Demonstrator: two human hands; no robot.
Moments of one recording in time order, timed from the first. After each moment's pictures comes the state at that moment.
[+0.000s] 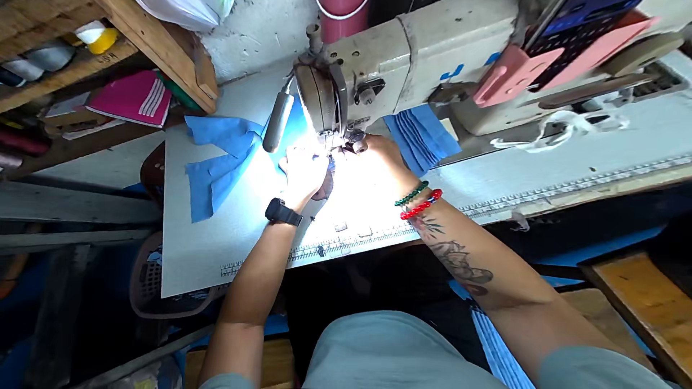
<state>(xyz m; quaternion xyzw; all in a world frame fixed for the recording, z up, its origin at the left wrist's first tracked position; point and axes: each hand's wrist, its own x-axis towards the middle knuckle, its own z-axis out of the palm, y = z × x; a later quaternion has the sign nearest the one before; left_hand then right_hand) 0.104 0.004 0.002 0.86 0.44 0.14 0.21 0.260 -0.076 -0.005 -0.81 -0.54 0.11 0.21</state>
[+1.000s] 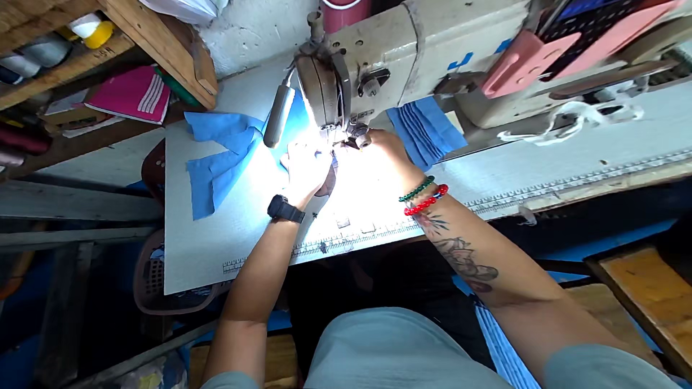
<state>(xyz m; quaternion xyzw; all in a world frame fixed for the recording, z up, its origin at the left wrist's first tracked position) 0.102 0.004 -0.007 0.87 0.43 0.17 0.18 0.262 -0.077 -0.002 -0.80 -0.55 0.13 0.20</state>
